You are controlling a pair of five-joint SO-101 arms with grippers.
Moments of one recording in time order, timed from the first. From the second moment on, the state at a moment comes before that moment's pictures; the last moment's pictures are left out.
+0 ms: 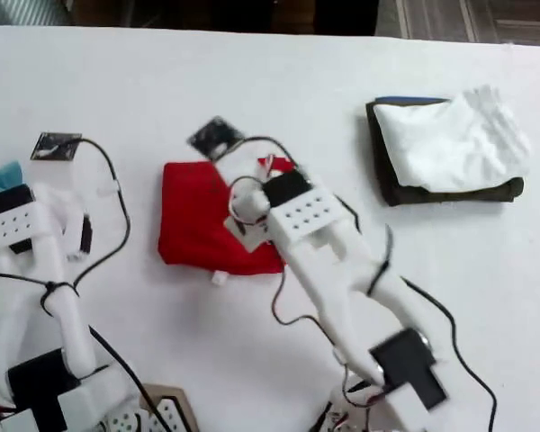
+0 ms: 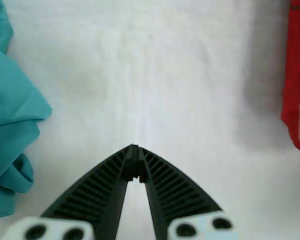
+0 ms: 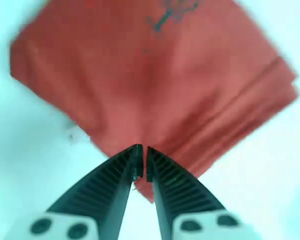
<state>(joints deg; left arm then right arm) -31.6 -14.5 32.7 71.3 -21.4 -33.7 -5.3 16.3 66.9 16.2</state>
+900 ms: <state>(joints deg) -0.4 -14.0 36.1 67.0 -9.2 -23.1 37.8 -33.3 75.4 8.4</state>
